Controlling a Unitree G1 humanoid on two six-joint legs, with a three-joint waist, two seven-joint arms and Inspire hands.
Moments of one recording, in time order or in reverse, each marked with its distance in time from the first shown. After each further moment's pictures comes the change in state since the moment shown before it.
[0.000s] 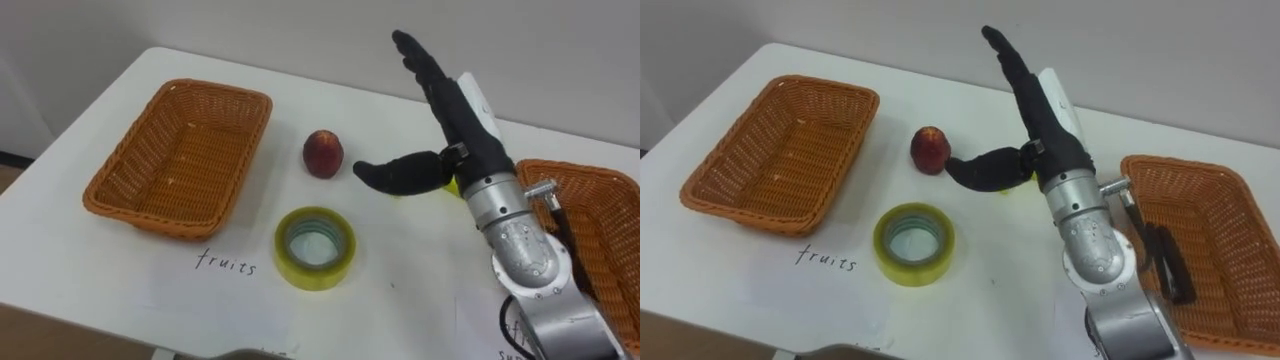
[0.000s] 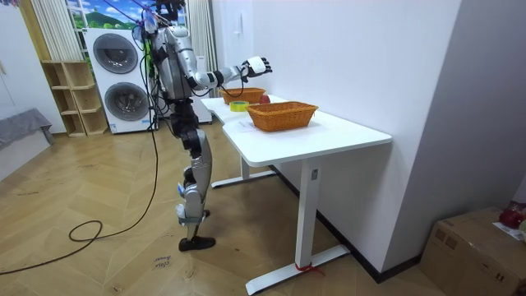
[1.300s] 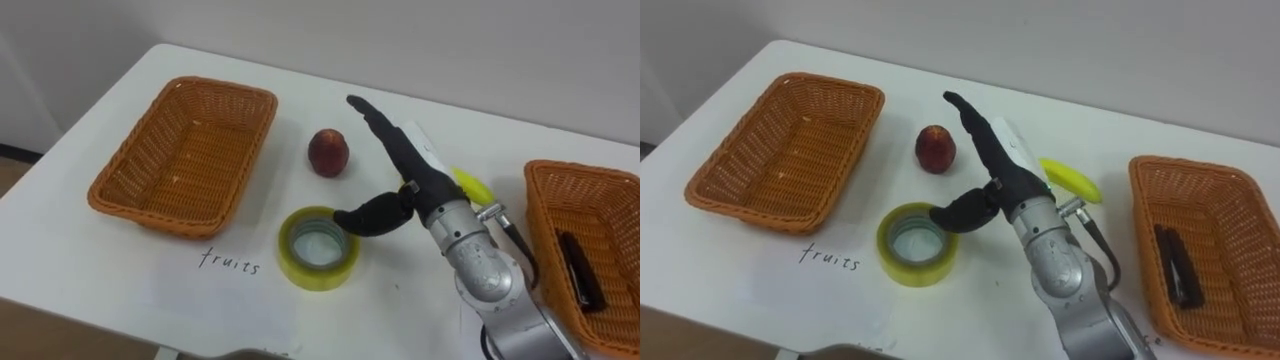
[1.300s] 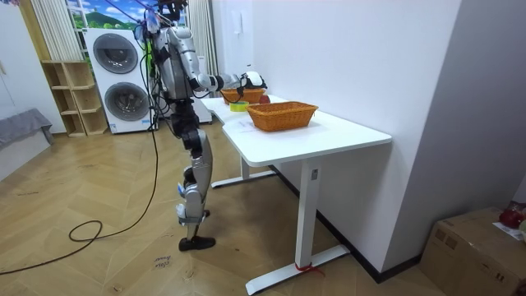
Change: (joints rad) left arm -0.006 -0.004 -0.036 -0.014 0.003 0.013 -0.009; right arm 0.000 0.056 0.107 0.095 -0.116 0.042 0.052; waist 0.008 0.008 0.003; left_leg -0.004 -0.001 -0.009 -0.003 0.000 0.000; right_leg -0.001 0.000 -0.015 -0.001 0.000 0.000
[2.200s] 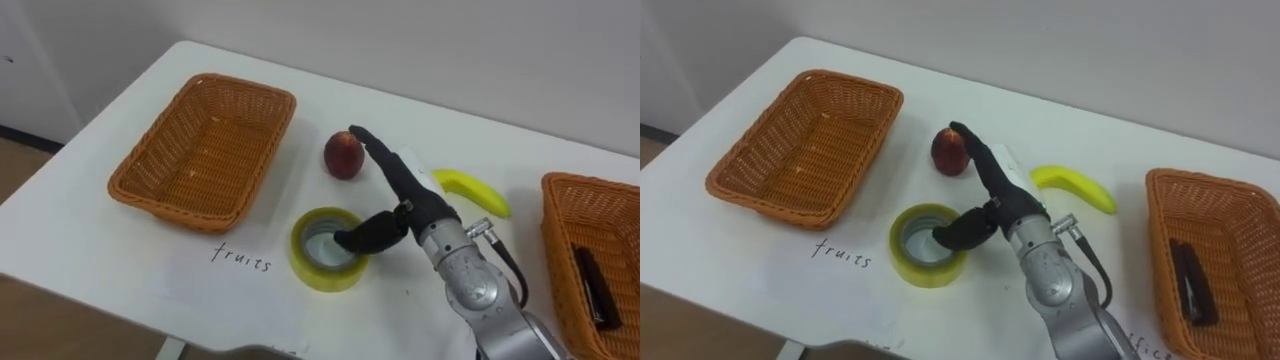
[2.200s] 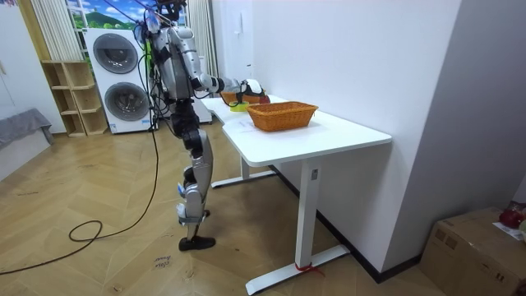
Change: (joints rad) left arm -0.015 -0.004 0.000 0.034 0.019 -0.013 -0.022; right arm 0.005 0.032 0.028 0.133 0.001 -0.002 -0.010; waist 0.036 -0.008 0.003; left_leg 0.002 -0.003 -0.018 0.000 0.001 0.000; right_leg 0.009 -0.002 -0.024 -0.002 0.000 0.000
